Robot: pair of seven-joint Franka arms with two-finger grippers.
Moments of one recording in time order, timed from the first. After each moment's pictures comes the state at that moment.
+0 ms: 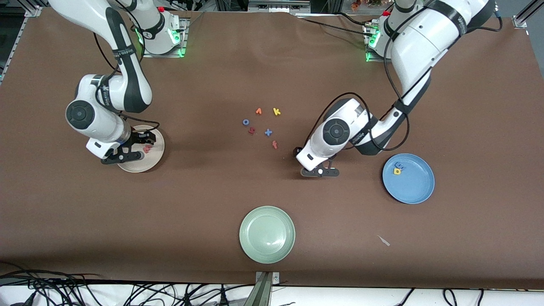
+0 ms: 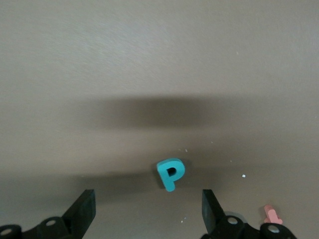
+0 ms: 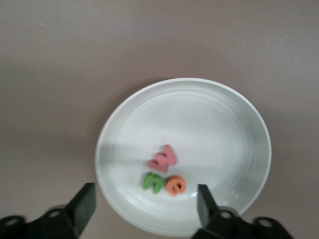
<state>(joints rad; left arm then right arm) -0.10 0.79 -0.55 -1.62 0.34 2.22 -0.74 0.60 0.34 -0.52 -2.06 0.15 2.19 -0.20</state>
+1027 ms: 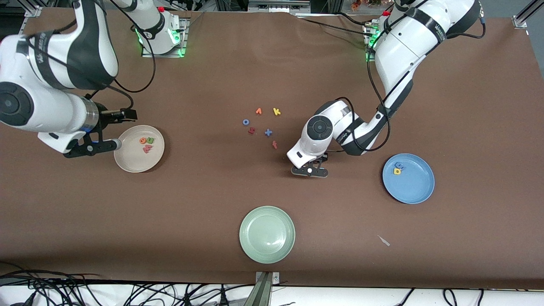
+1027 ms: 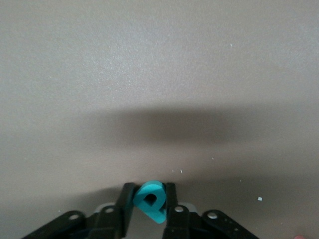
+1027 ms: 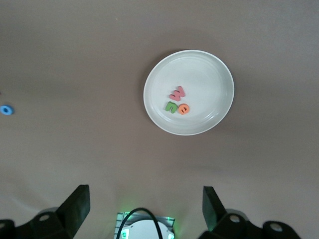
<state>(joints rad) -0.19 0.83 -0.48 -1.61 0.43 2.30 -0.74 0.62 0.31 -0.52 -1.49 0.09 1.43 -0.11</state>
